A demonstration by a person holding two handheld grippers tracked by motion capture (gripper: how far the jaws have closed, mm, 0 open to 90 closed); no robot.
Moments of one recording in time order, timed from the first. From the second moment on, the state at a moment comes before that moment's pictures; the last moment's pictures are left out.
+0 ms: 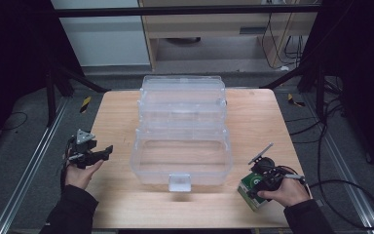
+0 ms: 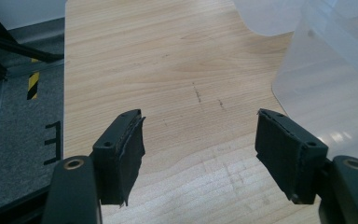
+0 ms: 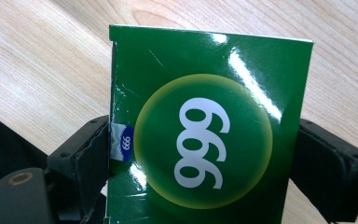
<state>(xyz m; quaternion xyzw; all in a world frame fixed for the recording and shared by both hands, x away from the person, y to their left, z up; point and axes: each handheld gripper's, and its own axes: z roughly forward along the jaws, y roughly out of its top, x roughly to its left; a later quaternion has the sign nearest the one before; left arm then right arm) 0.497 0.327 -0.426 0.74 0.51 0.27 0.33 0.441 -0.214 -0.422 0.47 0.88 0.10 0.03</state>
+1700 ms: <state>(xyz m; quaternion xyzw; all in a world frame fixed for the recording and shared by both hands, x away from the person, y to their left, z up) 0.497 0.323 -0.428 0.75 0.51 0.27 0.33 0.442 -0.227 -0.356 0.46 0.88 0.14 0.09</state>
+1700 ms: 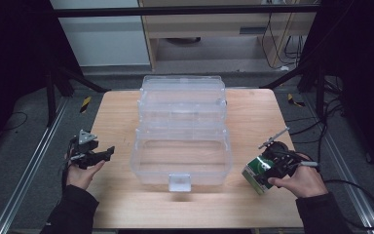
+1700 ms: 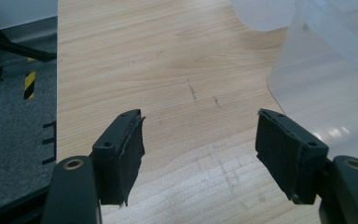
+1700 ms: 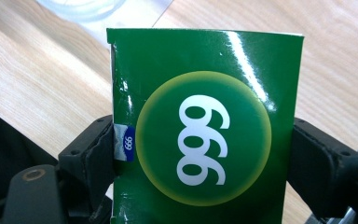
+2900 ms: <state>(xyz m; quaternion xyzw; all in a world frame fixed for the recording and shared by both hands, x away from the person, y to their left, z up) 0.498 0.321 -0.430 0.76 0.50 0.26 0.32 0.466 -0.192 -0.286 0.39 0.90 0.18 0.13</state>
